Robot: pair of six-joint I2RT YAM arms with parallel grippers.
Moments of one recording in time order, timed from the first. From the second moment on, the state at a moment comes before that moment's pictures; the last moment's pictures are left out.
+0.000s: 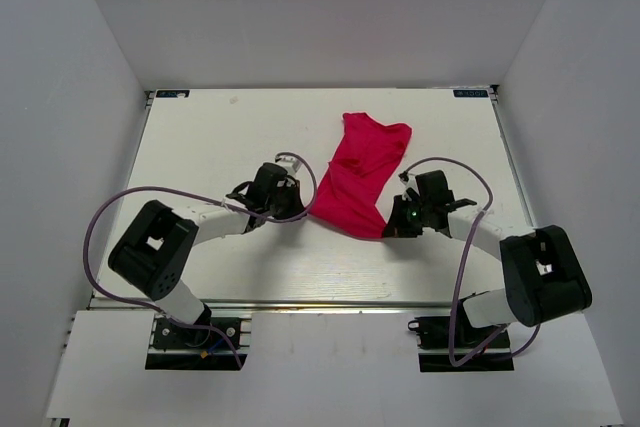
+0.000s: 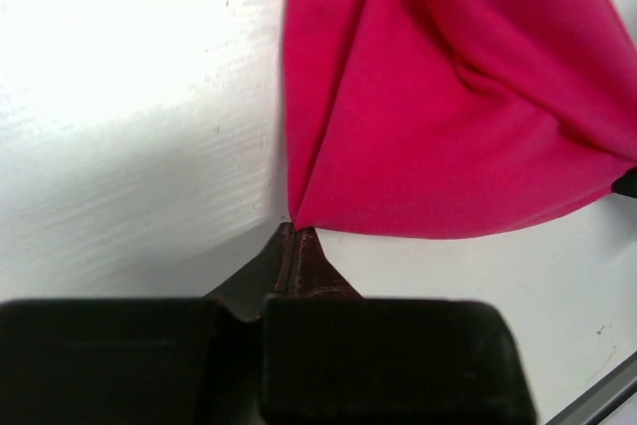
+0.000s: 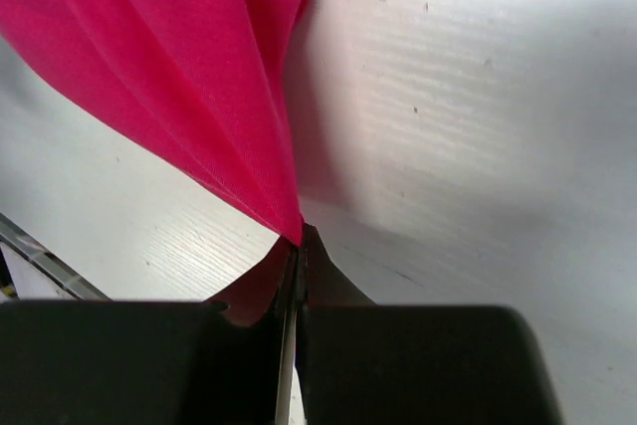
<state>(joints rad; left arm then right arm) -0.57 1.60 0.75 0.10 0.13 -0.44 0.34 1.39 0.60 -0.19 -0.42 0.34</state>
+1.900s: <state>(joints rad) -0.58 1.91 1.16 0.02 0.35 -0.24 0.34 1.76 1.02 -0.24 -0.36 0.35</state>
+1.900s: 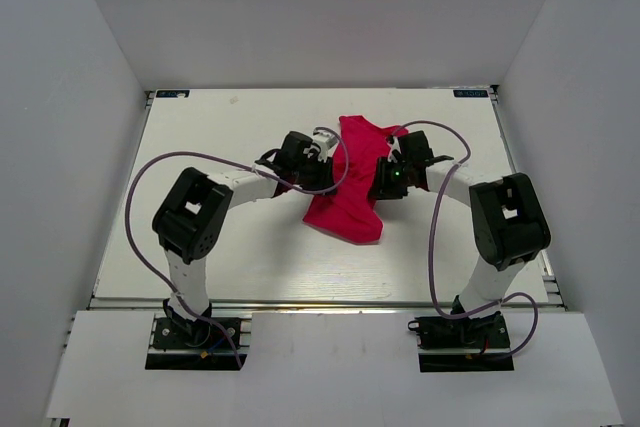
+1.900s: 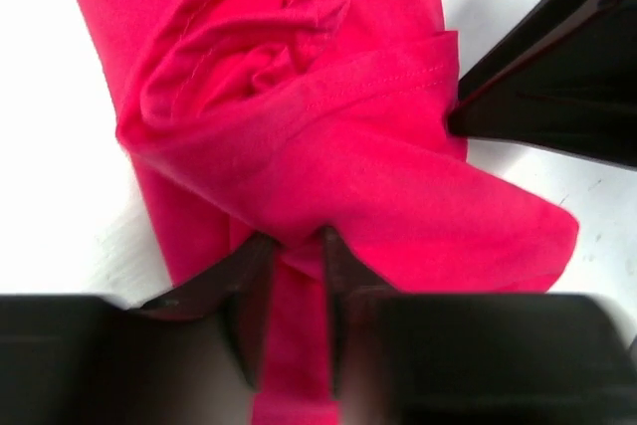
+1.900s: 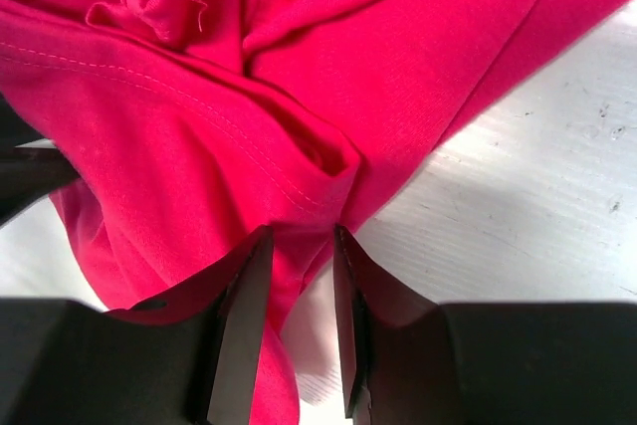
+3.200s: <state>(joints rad) -0.54 2.09 1.44 -0.02 0.33 0.11 0.33 1.73 1.05 -0.23 -0.12 0.42</state>
